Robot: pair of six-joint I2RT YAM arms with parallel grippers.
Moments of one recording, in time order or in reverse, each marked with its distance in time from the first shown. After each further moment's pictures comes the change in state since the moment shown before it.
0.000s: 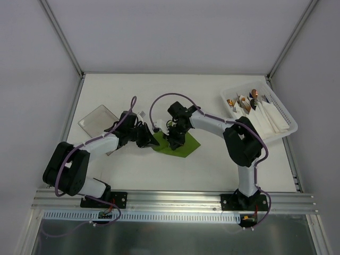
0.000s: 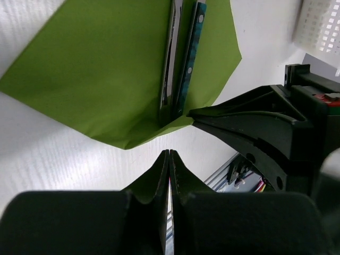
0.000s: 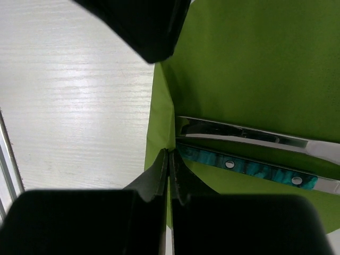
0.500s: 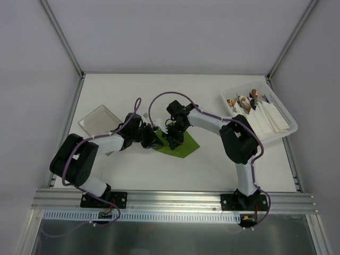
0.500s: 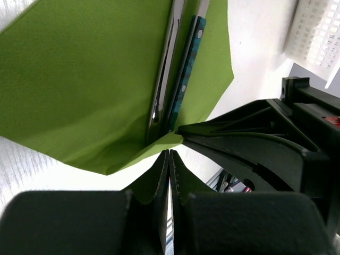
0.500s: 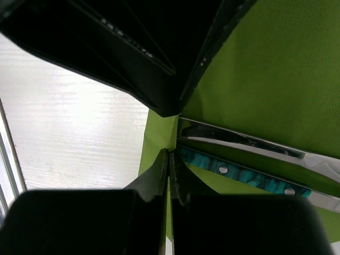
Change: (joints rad) left arm -0.052 0.113 -0.031 0.203 -0.004 -0.121; right arm -0.014 0.061 0.077 -0.050 -0.035 -0.012
